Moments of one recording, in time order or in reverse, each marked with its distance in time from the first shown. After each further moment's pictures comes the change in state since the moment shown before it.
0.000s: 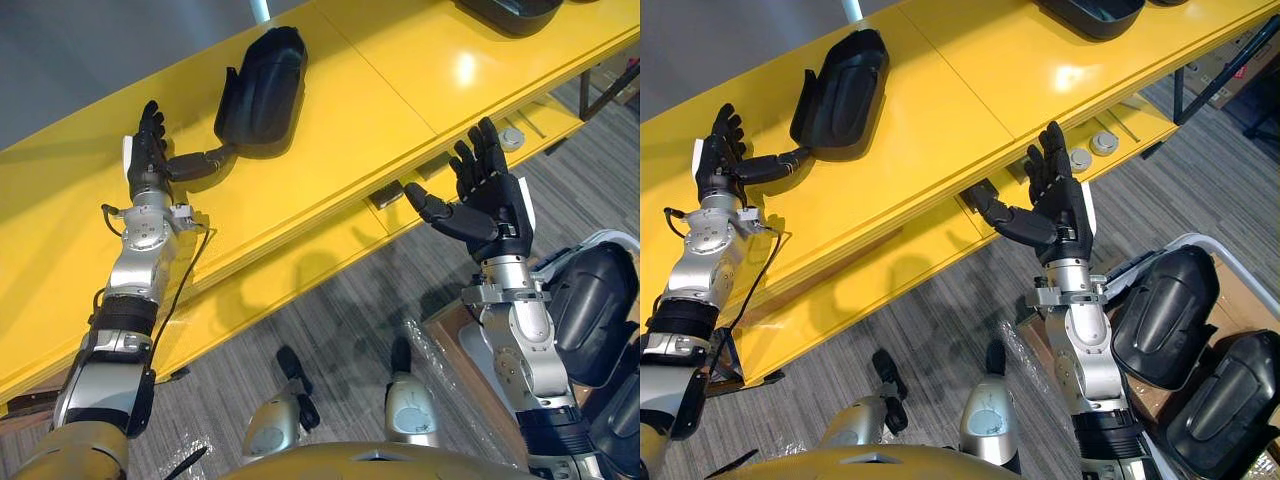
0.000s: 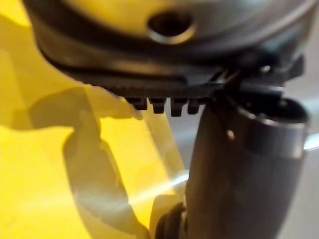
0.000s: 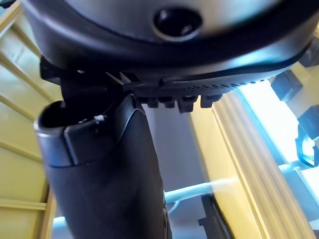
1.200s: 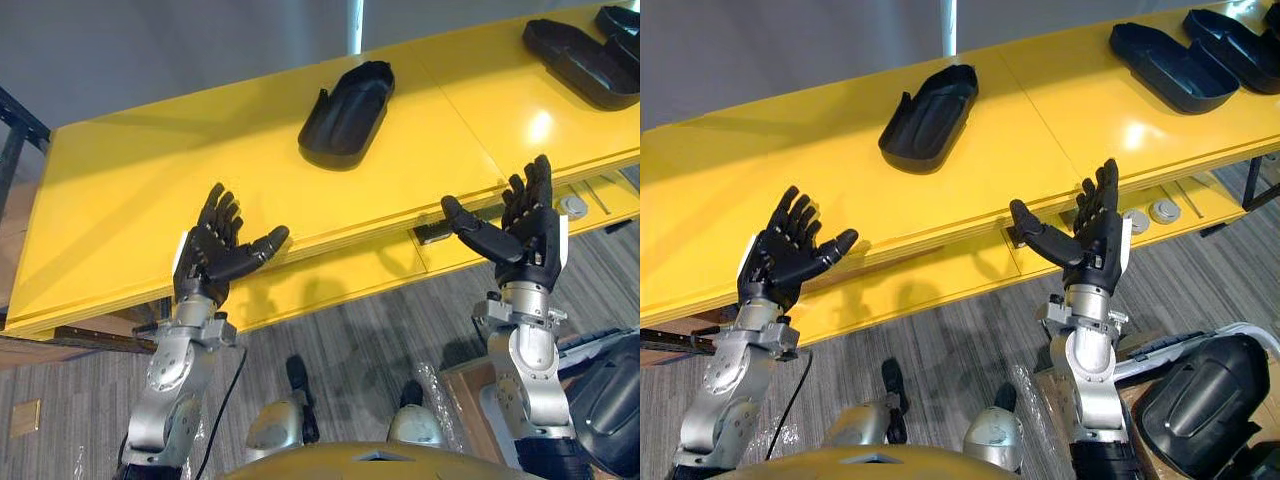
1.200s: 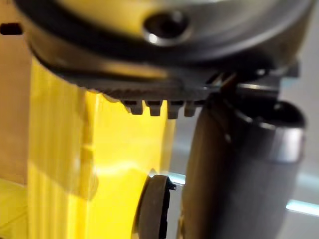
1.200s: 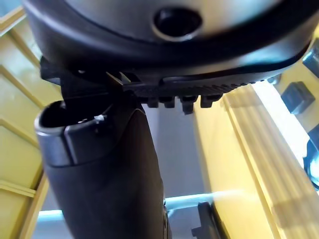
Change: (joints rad) left arm 0.735 -0.303 0.010 -0.863 -0.102 0.047 -0.078; right arm 0.100 0.079 -0.071 -0.026 -0.159 -0.008 -0.260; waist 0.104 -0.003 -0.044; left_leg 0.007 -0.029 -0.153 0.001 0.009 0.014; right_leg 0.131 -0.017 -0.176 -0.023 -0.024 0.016
